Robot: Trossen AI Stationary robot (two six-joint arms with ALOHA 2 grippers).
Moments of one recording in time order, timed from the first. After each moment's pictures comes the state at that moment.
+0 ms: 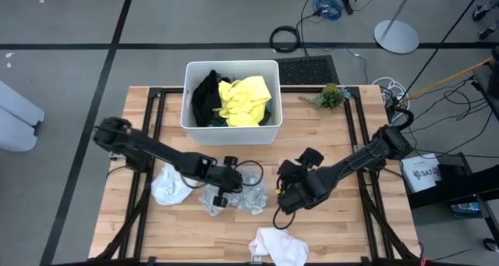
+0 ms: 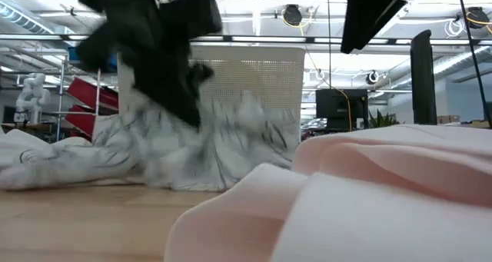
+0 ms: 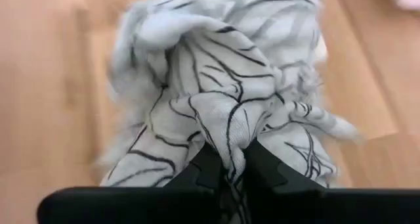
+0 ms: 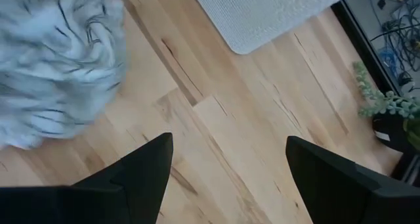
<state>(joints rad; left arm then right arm) -0.27 1.66 0.96 -0.25 -0.05 0.03 0.48 1.80 1.58 -1.41 0.62 1.07</state>
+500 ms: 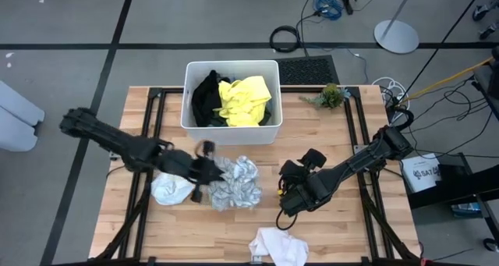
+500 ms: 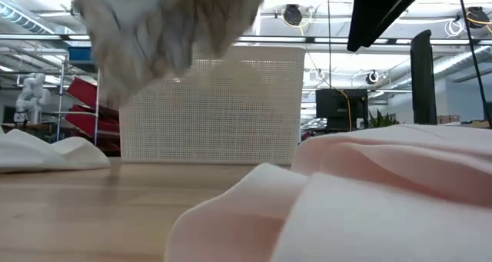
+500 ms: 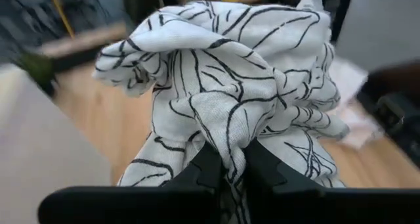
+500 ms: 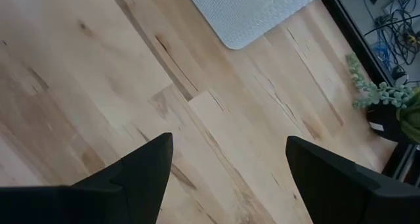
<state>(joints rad) -0.38 1.17 0.96 -0.29 -0.20 0.09 0.50 1.80 1.58 -1.45 0.63 1.14</state>
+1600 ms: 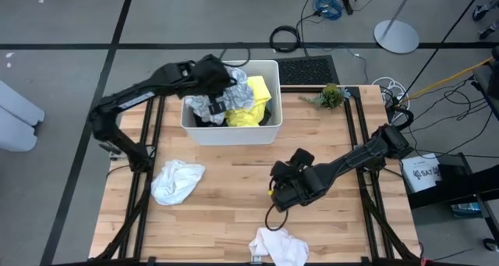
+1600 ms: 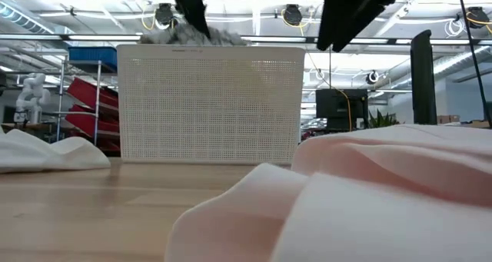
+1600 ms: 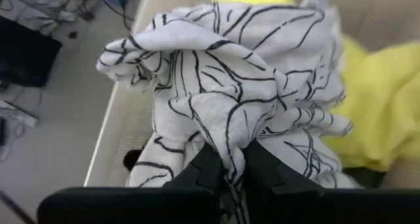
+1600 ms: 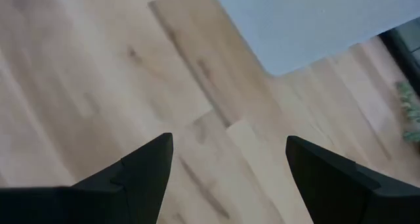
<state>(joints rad) 0.42 1.54 1.73 -1.08 -0.26 0.32 0.44 1.80 1.58 -1.24 0.60 0.95</state>
